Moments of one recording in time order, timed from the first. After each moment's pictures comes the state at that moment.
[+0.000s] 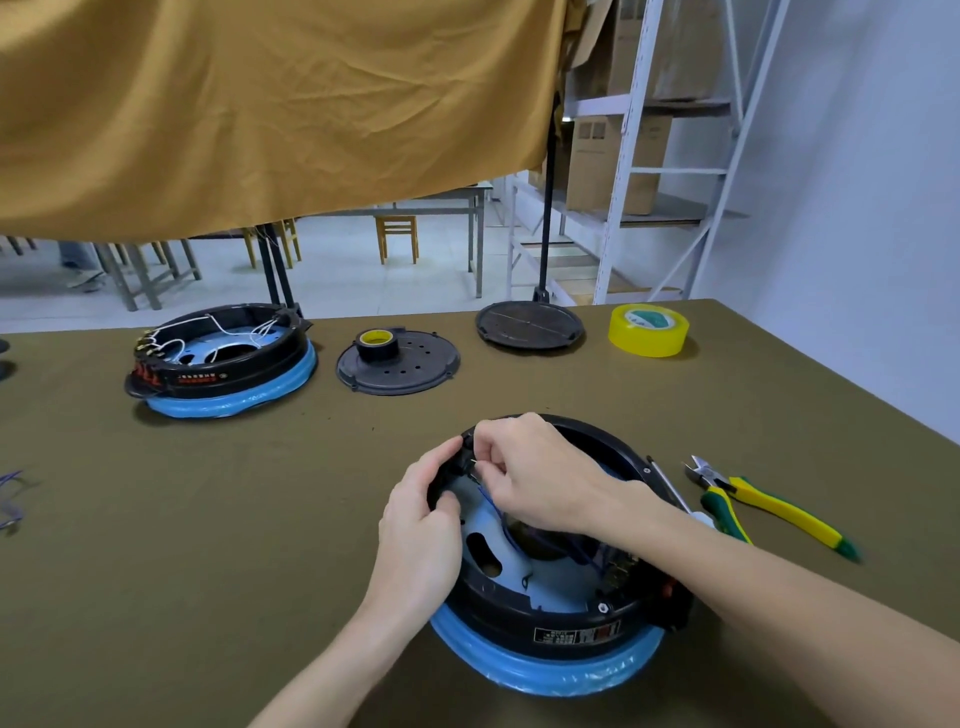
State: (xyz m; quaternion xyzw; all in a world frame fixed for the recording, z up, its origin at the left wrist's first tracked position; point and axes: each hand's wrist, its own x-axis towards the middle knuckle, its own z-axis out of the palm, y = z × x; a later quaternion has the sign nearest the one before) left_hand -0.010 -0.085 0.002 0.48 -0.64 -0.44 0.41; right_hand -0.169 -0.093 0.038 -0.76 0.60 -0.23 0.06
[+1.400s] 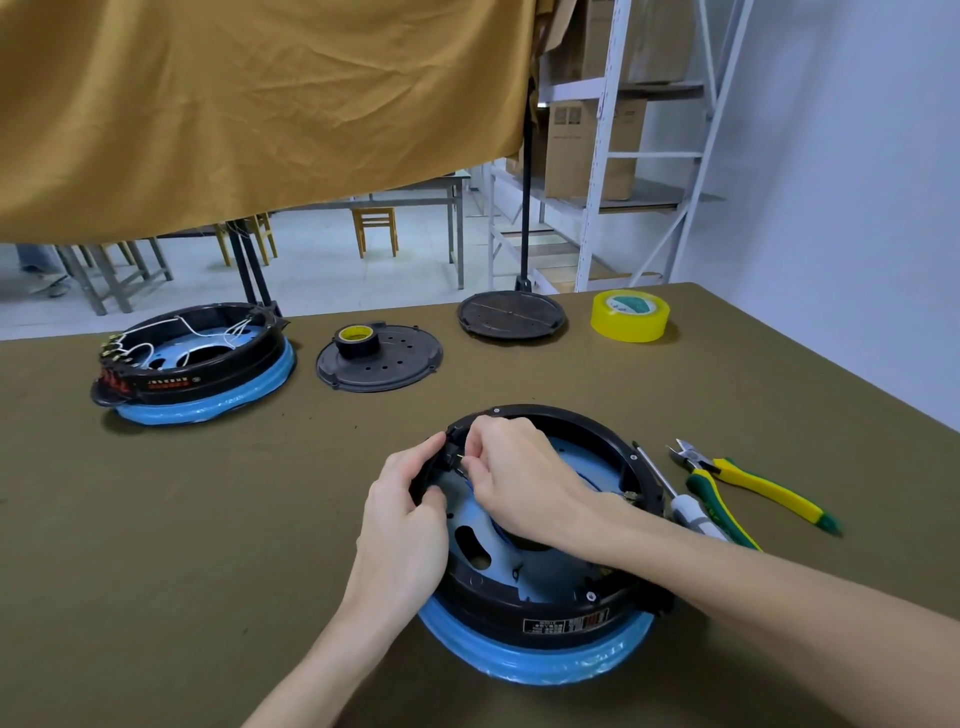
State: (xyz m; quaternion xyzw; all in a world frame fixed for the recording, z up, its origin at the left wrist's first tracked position) left_hand -0.007 -0.087 0.003 0.48 -0.66 -0.42 0.41; right_hand -0.154 -0.085 0.033 -0.69 0.68 -0.25 0.09
